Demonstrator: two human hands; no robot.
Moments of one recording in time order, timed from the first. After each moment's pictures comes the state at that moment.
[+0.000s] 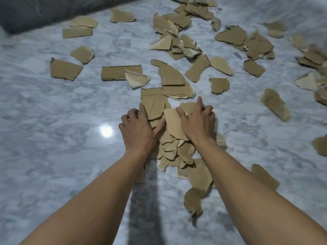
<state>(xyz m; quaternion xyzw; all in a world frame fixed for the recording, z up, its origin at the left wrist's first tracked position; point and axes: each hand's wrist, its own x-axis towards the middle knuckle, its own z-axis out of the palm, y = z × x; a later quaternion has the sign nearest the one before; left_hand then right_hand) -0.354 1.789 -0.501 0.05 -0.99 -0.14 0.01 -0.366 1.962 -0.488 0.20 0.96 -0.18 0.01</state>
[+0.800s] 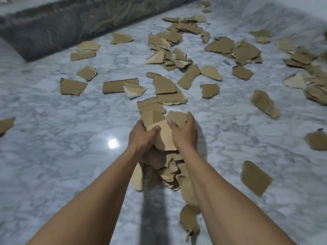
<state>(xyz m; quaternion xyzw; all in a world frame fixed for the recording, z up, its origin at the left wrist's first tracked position) -0.340 1.801 -0.462 0.14 -0.84 -0.50 -0.14 -0.330 1.938 -0.478 0.28 0.82 -0.51 -0.02</state>
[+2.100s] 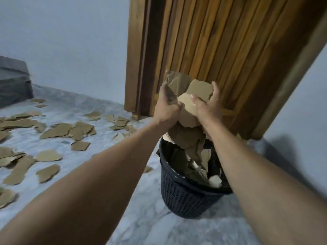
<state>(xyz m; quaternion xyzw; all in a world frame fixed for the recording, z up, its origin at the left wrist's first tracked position) -0.164 2.248 -0.143 -0.41 -0.54 -0.70 -0.20 -0.054 2.333 -0.126 0.36 0.71 -0.34 -0.49</state>
